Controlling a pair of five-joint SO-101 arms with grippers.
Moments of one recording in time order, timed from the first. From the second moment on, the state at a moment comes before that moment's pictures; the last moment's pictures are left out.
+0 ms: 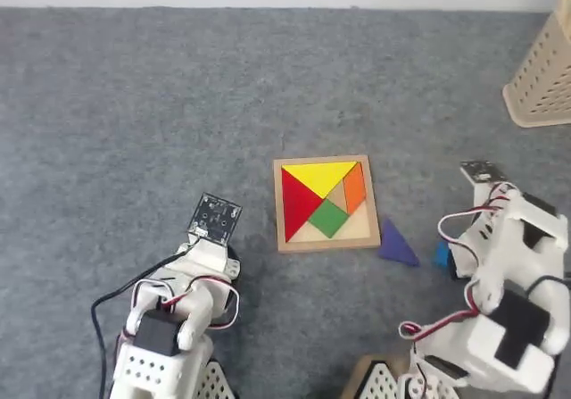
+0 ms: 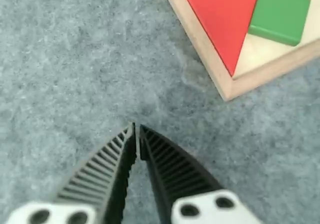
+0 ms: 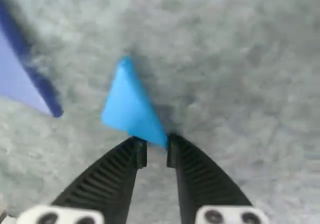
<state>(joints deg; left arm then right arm) 9.1 -103.4 97.6 72.0 -0.7 28.8 -1.8 41.8 63.6 38.4</state>
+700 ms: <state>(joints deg) 9.1 -103.4 97.6 72.0 -0.7 6.3 -1.4 20.0 73.1 20.5</state>
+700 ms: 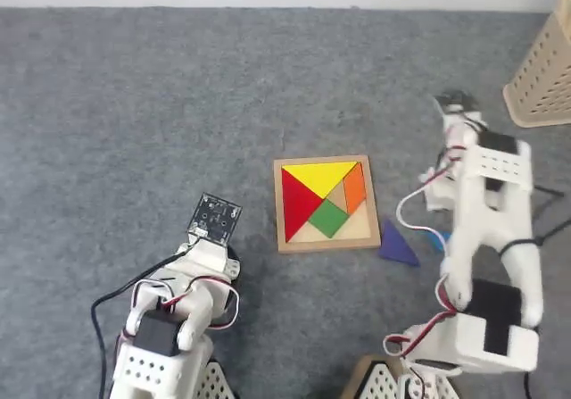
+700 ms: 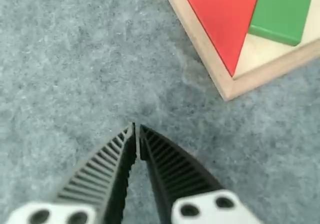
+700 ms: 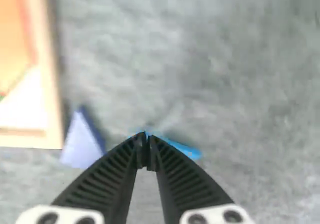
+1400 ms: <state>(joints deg) 9.1 -103.4 97.6 72.0 -0.7 7.7 4.3 22.6 82.0 55.3</state>
